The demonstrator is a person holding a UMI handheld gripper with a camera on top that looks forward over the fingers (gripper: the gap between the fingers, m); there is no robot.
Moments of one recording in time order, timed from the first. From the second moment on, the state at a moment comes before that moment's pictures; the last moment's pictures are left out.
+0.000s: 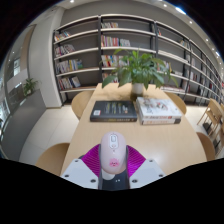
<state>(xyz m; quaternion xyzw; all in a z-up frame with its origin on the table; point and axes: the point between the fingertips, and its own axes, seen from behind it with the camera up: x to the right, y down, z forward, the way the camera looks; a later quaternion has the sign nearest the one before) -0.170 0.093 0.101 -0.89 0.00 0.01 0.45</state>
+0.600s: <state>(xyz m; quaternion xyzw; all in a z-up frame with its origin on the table) -0.189 0.050 0.017 -0.93 0.02 -0.01 0.36</state>
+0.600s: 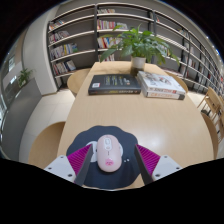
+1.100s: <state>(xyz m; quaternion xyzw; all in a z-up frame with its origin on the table) -0.127 -0.089 0.235 -0.88 0.01 0.02 0.48</state>
